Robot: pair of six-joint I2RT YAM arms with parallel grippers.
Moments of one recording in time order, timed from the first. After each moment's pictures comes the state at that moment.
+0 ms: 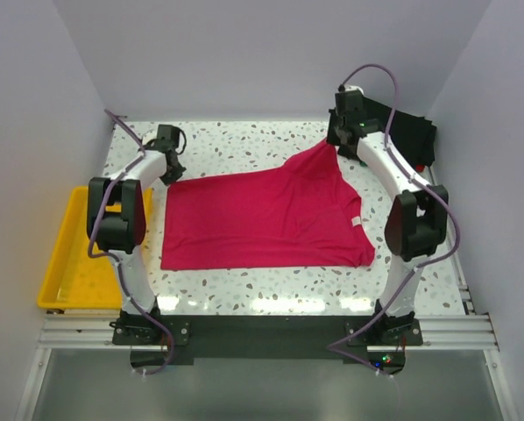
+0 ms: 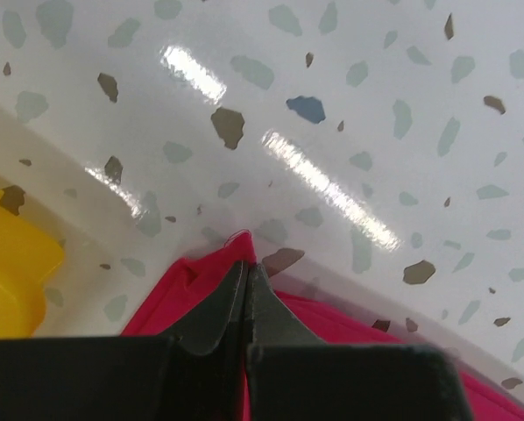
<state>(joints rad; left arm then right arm) -0.07 2.00 1.47 -0.51 -0.36 -0.74 0.25 1.98 1.81 -0.52 0.23 0.28</state>
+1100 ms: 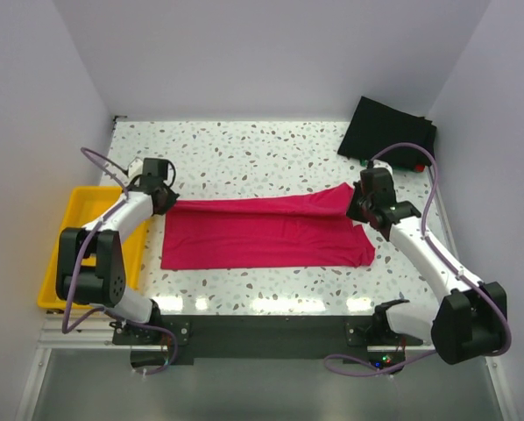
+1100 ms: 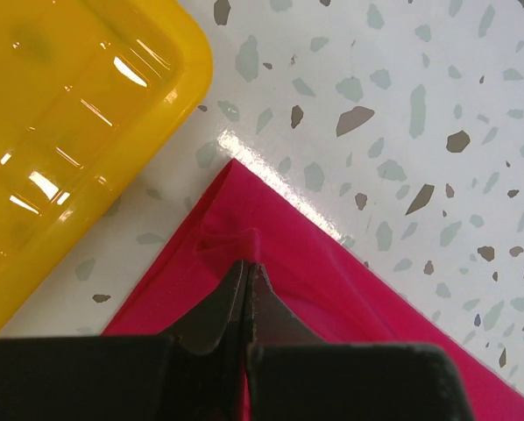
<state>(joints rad) -0.07 1.54 0.92 -0.35 -0.29 -0.84 0.26 1.20 0.85 -0.47 0.16 0.48</state>
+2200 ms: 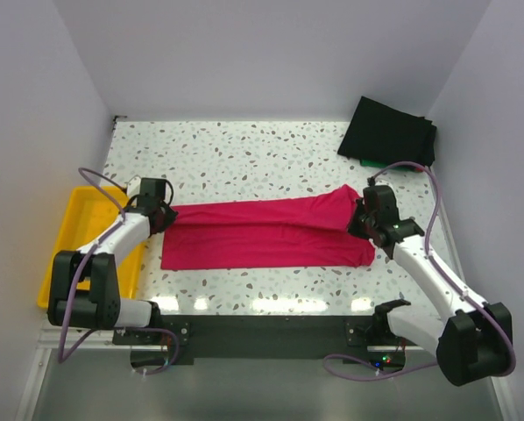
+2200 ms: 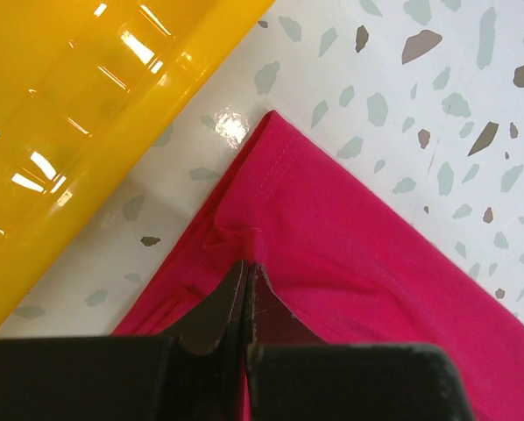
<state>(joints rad) -0.07 1.37 0.71 -0.30 -0.26 -0.83 0.26 1.07 0.69 -0.47 0.11 0.51</state>
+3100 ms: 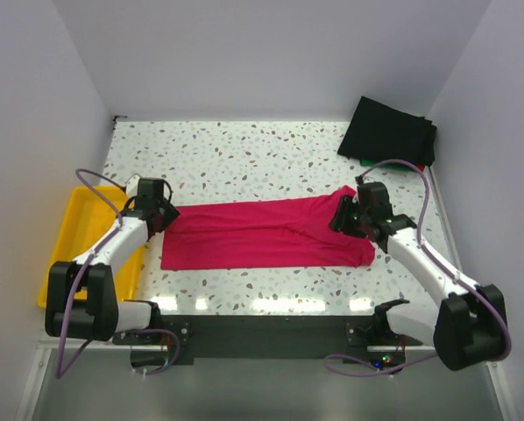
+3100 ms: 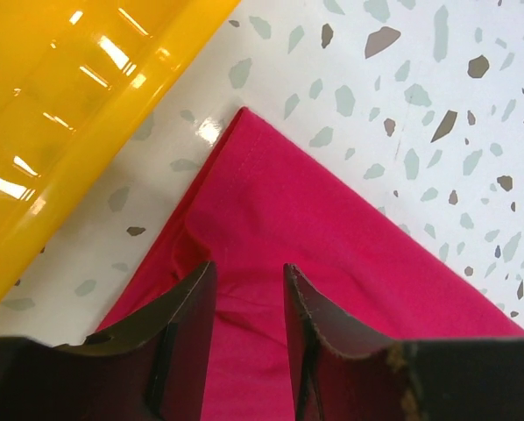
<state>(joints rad) -0.07 1.29 0.68 -0.30 -0.23 -0.83 0.26 1.09 0.67 -0.42 -0.04 0.49</state>
